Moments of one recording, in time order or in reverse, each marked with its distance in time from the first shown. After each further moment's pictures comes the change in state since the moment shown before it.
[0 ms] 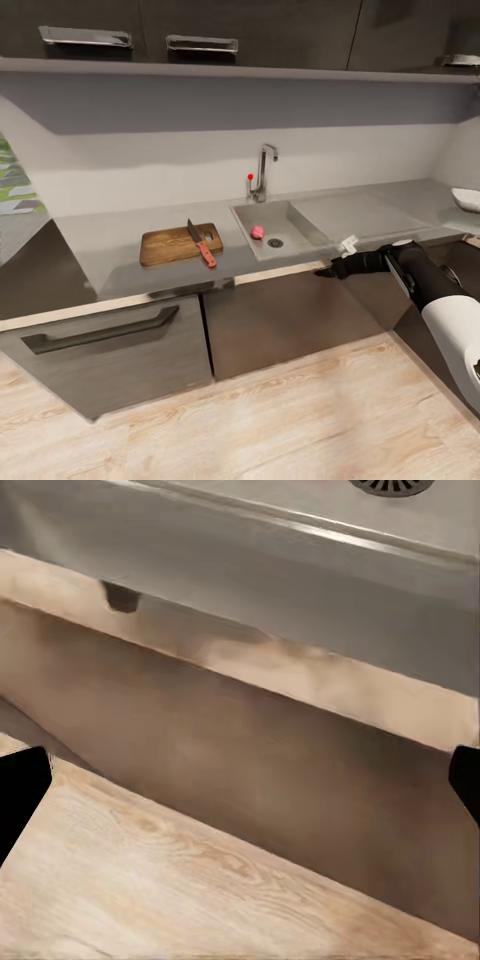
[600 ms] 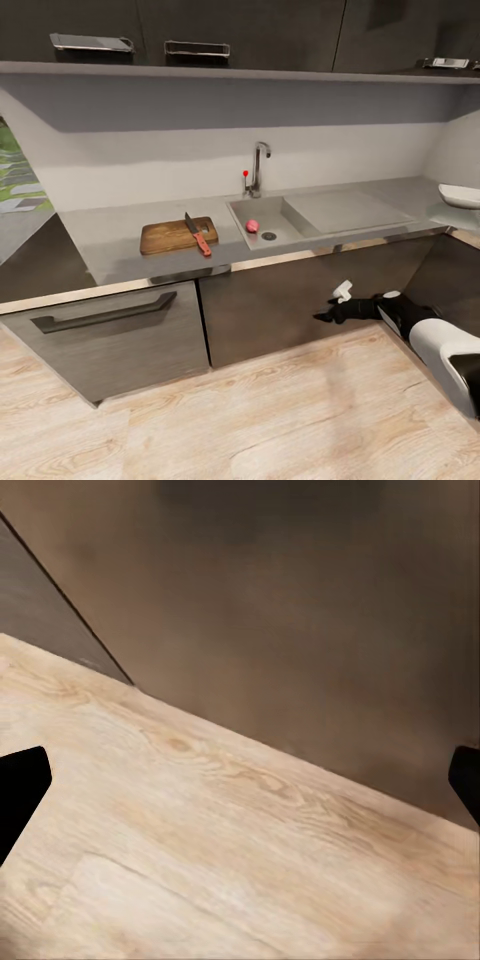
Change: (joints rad) left arm 0.000 0.014 0.005 -0.013 -0.006 0.004 0.006; right arm 0.021 0.057 0.009 0.537 0.007 -0.484 -0.074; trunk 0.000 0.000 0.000
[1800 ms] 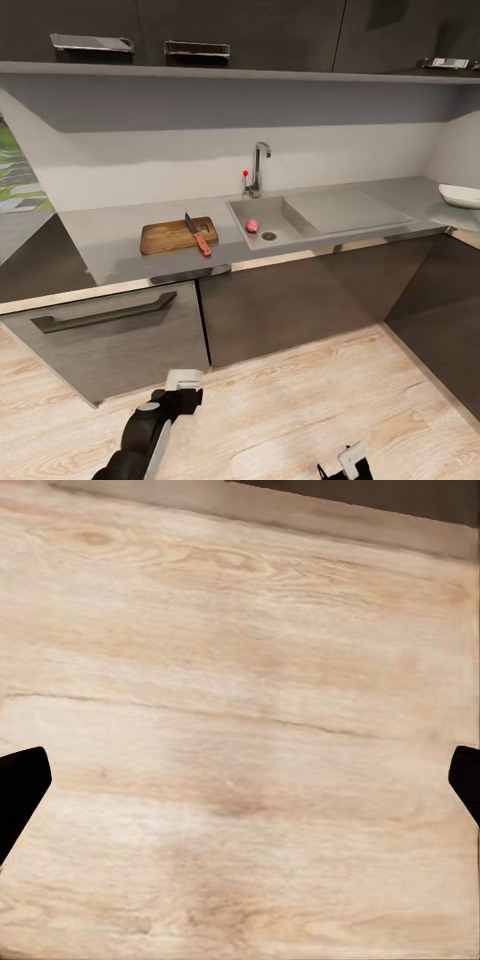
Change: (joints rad) left arm -0.175 -0.109 -0.111 -1.383 0.003 1.121 0.050; right arm 0.749 0.197 0.001 0.121 -0.035 -0.607 -0.886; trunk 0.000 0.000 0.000
